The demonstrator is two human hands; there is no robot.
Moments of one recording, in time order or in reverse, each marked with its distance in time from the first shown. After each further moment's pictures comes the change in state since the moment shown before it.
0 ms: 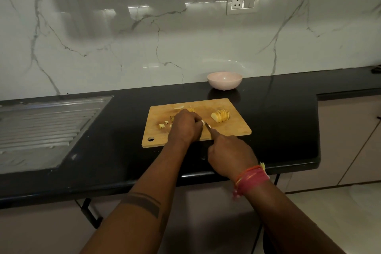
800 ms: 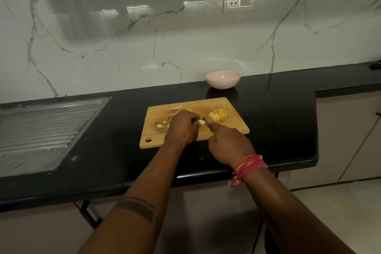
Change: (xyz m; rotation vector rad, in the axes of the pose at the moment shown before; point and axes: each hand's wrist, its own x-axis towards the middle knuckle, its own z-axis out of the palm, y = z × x) left_hand -0.002 -0.007 0.001 0.018 0.015 0.082; right_hand 0.019 0.007 -0.011 0.173 -0.032 0.035
